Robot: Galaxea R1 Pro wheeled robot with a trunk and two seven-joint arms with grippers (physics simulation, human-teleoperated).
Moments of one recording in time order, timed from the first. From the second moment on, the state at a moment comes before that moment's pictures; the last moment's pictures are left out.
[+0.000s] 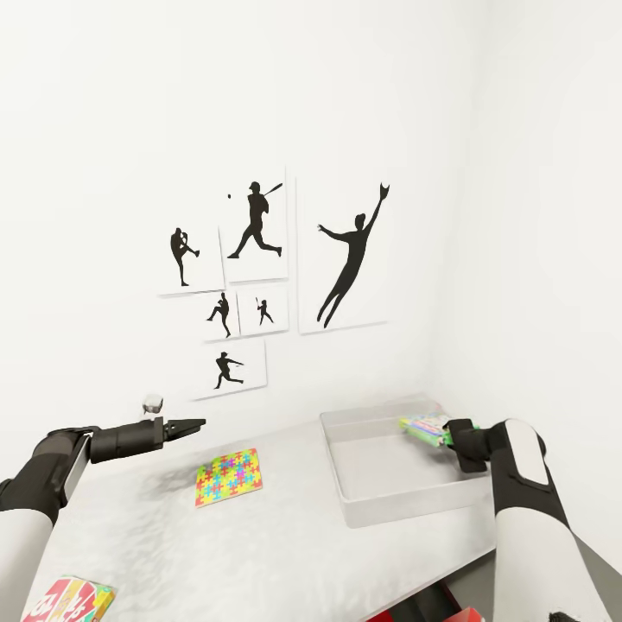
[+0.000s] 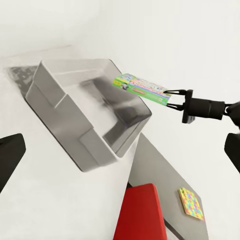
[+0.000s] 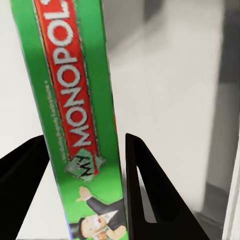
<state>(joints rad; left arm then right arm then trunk) -0.73 0.32 0.25 -0.74 0.00 0.77 -1.43 -0.72 0.03 -0.57 -1.04 -1.20 0.53 -0.89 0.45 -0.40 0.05</state>
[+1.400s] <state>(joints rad) -0.73 0.32 0.25 -0.74 0.00 0.77 -1.43 -0.78 0.01 -0.57 -0.91 -1.19 0.40 -0.88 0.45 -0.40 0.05</state>
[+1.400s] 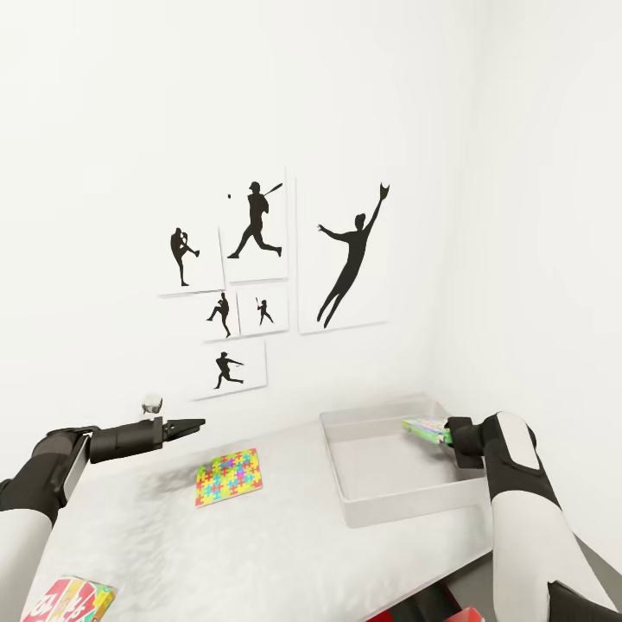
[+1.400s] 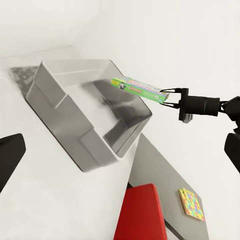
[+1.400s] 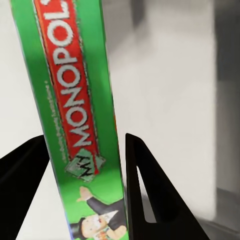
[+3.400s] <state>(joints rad) -0.73 0.32 0.25 -0.74 0.00 0.77 -1.43 -0.78 -0.03 -0.57 -0.89 -1.19 0.38 -0.87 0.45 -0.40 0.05</state>
